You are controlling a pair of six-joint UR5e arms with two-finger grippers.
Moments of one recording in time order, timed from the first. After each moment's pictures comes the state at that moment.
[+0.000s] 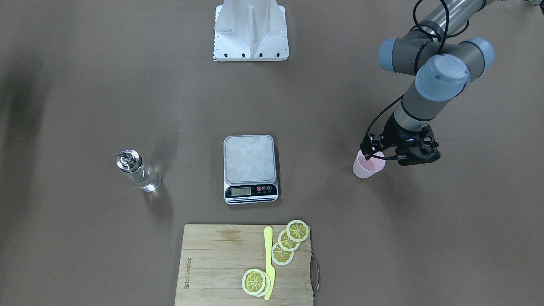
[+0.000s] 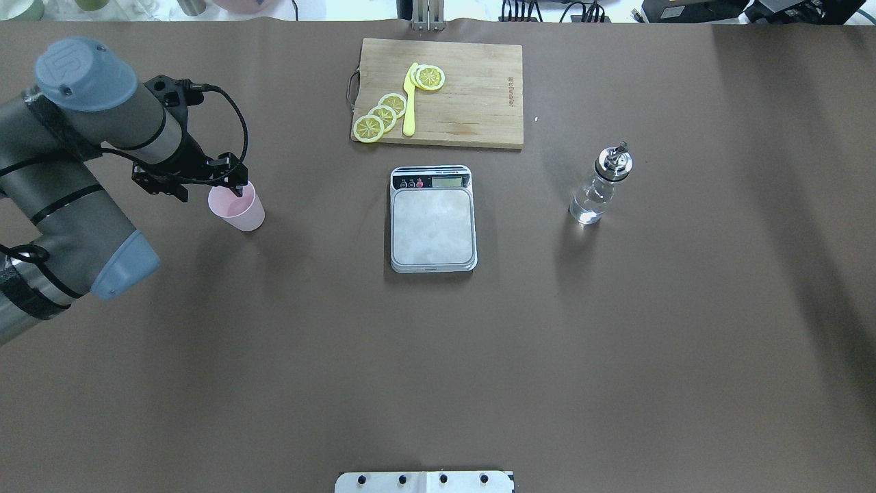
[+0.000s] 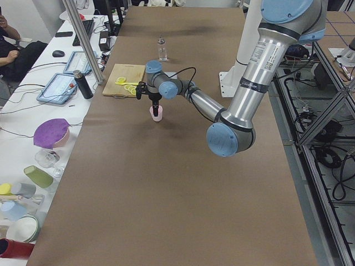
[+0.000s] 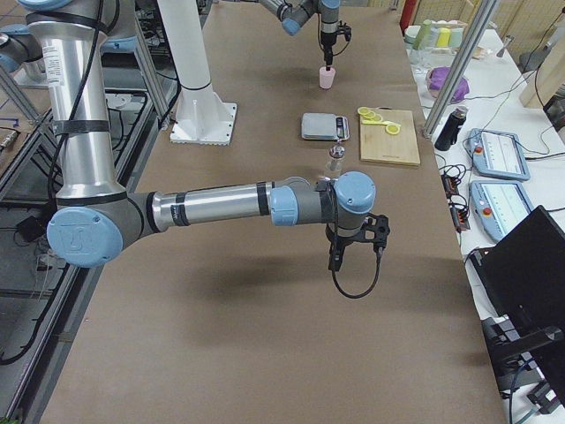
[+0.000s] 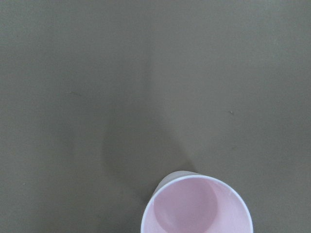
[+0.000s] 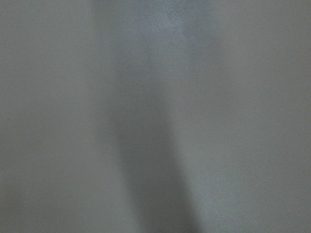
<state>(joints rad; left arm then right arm) -0.85 -1.98 -1.67 -1.71 -2.08 -1.02 1.52 -1.49 1.66 -1.62 2.47 0.28</state>
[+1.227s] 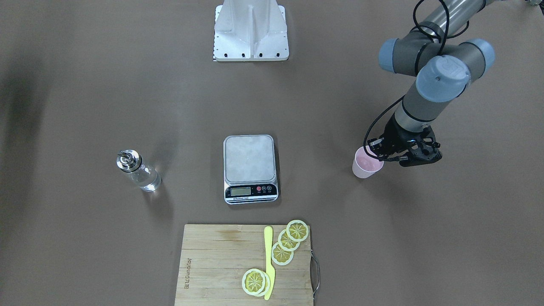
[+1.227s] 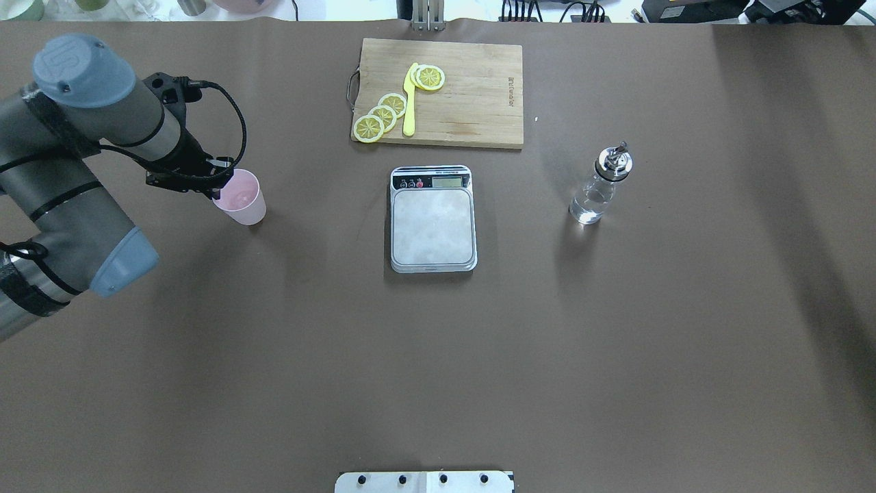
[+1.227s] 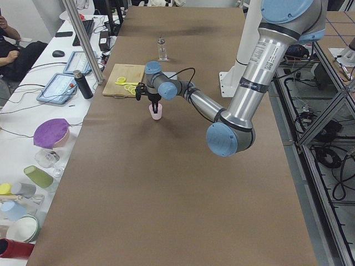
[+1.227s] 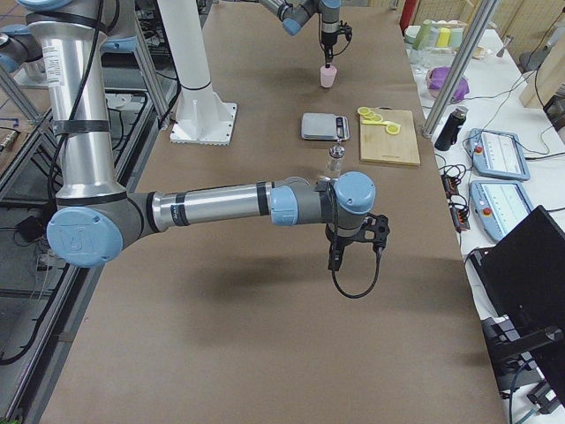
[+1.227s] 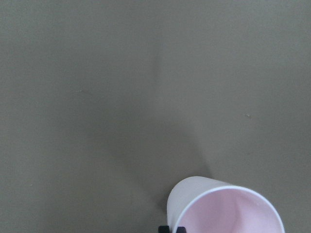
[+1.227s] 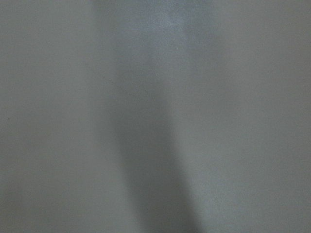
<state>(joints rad) -0.87 -1.98 -1.69 -1.71 -2.09 -1.04 1.52 -1.49 1.66 -1.62 2.47 0.28</state>
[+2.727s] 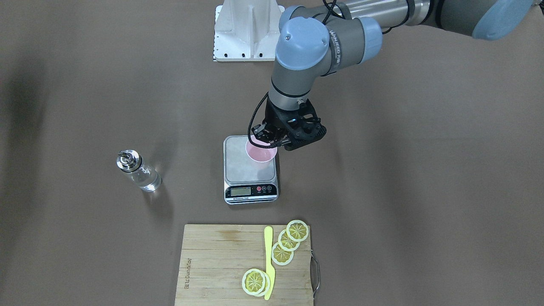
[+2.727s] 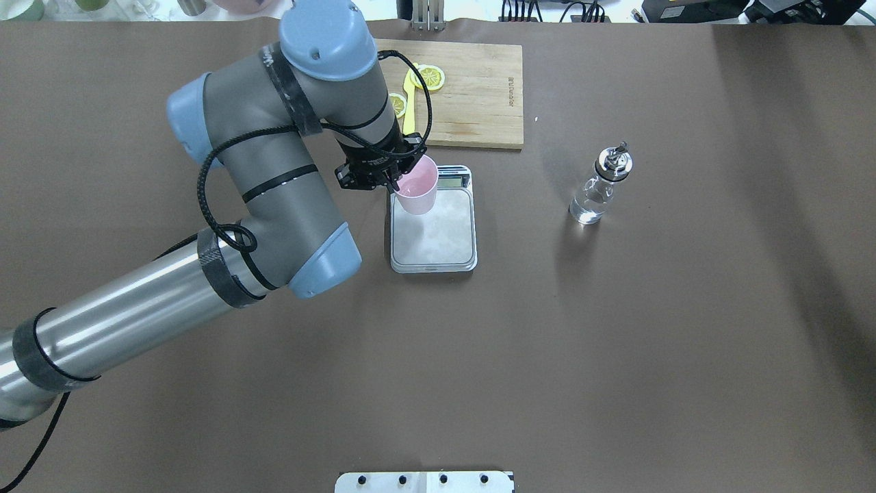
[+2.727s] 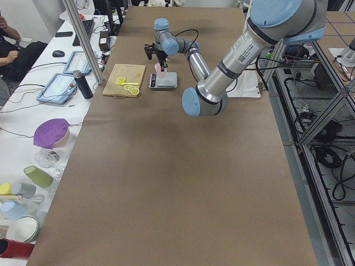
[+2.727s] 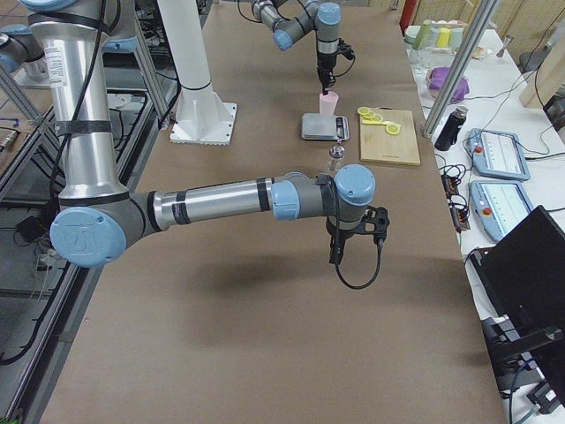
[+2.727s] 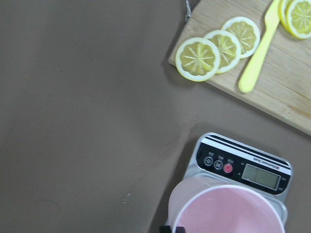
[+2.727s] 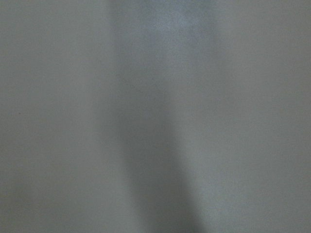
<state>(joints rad) -0.66 -2.47 -1.52 -1.54 -2.00 -1.55 1.49 -1.49 1.68 -1.62 2.47 0.28</state>
